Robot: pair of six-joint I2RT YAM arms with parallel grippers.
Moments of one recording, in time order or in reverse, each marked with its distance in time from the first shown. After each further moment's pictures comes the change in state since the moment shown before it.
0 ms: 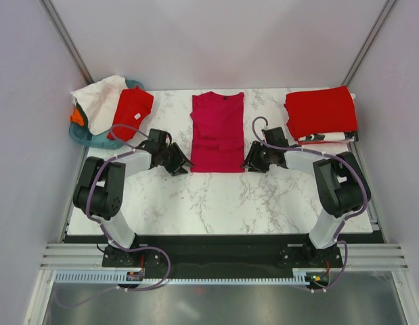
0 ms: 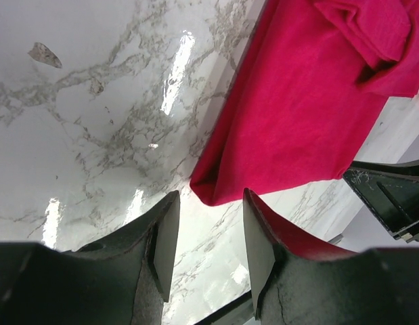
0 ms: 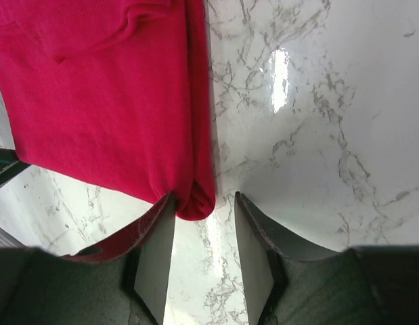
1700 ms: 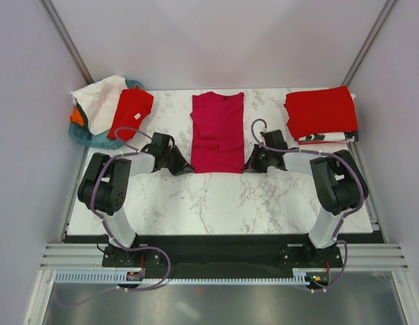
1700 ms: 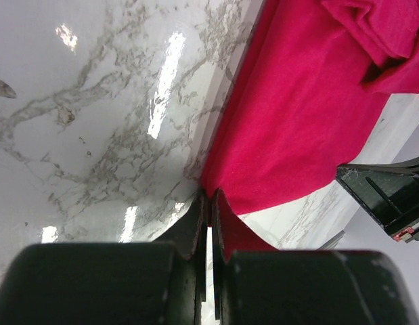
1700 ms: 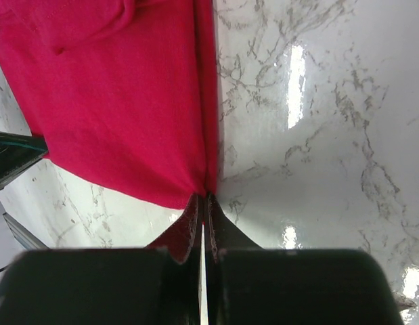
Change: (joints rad) left arm -0.022 0.061 -0.041 0.145 0.026 -0.010; right arm 0.003 0.033 -0.033 0.084 -0.052 0.021
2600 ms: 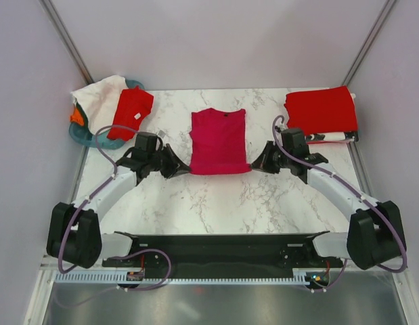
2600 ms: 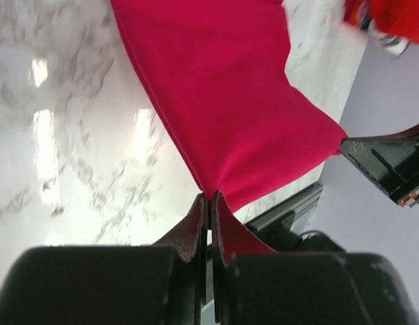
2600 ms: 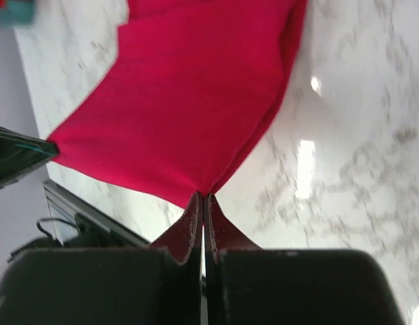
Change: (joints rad) left arm -0.012 -0.461 -0.026 -0.258 0.054 0.035; right arm -0.007 -0.467 -0.019 -0.241 -0.002 0.011
